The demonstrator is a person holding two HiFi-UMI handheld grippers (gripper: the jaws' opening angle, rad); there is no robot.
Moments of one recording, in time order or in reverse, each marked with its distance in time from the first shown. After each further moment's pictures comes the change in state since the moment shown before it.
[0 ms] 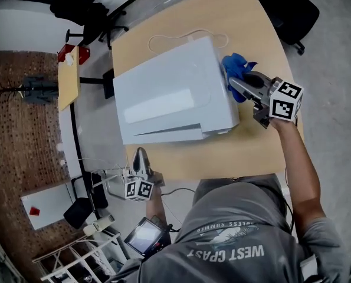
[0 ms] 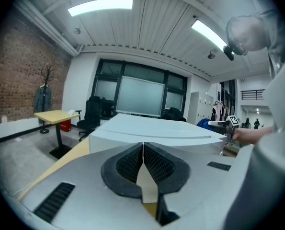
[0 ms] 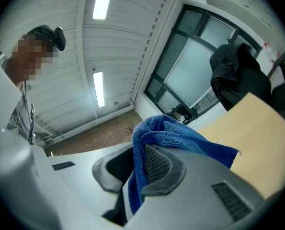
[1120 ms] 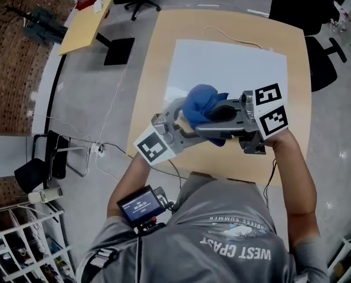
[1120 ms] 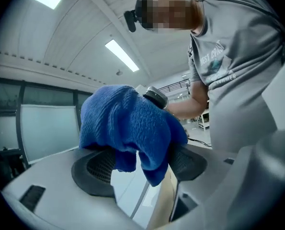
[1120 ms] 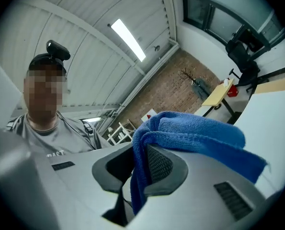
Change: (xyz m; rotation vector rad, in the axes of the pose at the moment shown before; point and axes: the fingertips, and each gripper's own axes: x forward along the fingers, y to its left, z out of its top) left arm -0.035 -0.106 0.132 0.643 -0.223 -0.996; right arm 0.233 0.368 -0.101 0.140 0.668 0.710
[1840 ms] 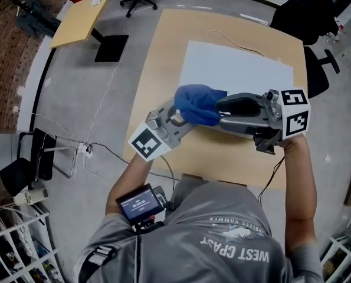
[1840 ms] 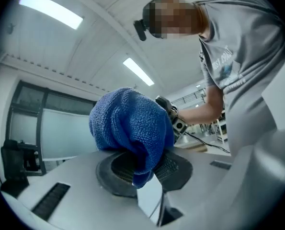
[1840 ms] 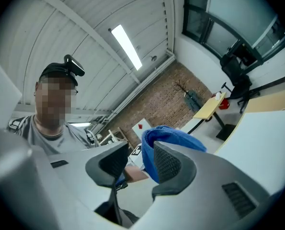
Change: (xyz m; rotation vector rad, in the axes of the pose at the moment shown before) left arm -0.098 0.056 -0.023 -0.059 -0.106 0.183; right arm 0.030 -0.024 0.047 -0.042 -0.099 -0.116
